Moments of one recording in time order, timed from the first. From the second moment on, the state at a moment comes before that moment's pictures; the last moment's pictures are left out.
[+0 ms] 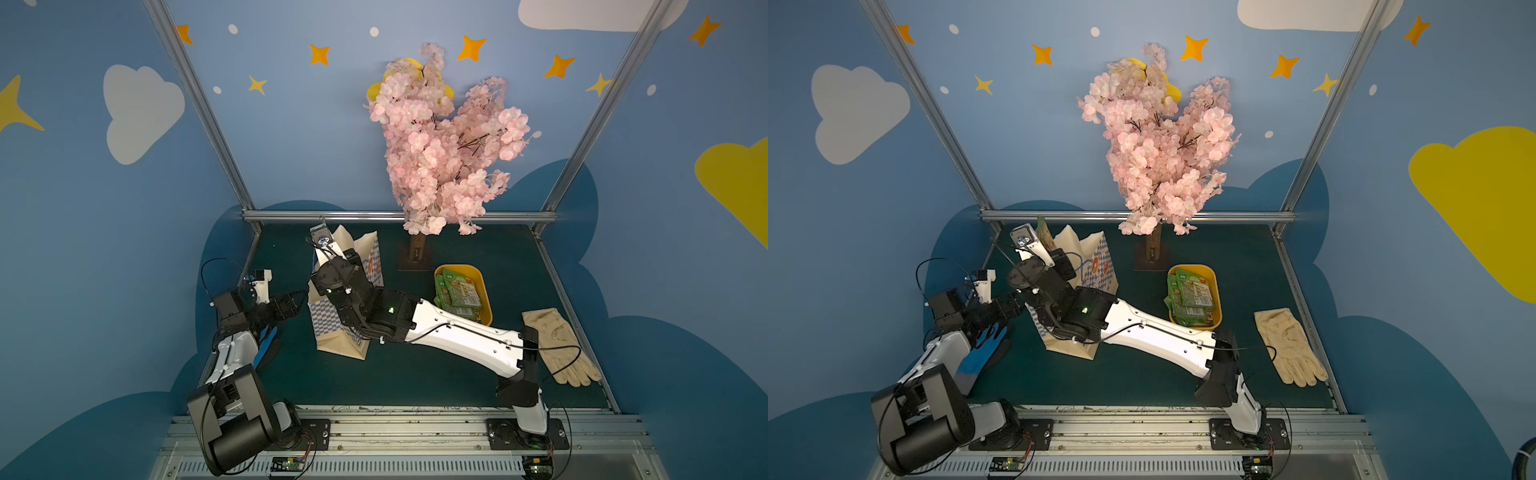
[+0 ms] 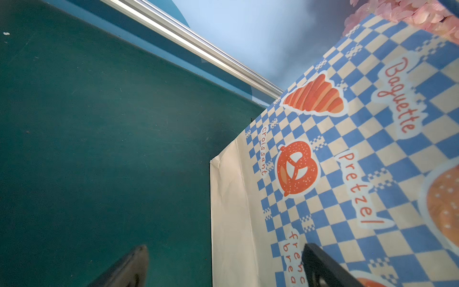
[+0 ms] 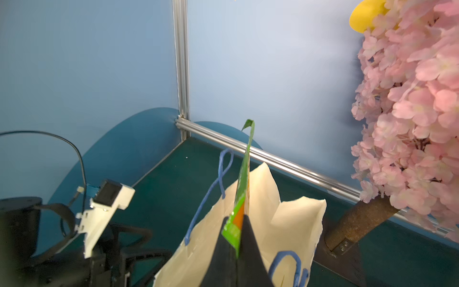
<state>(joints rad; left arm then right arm) 0.52 1.26 0.58 0.02 0.96 -0.07 1.32 2.02 2.13 -0.34 0.85 0.05</state>
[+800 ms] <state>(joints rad) 0.52 1.26 0.58 0.02 0.96 -0.07 1.36 1.63 1.81 -0.34 0.86 0.02</state>
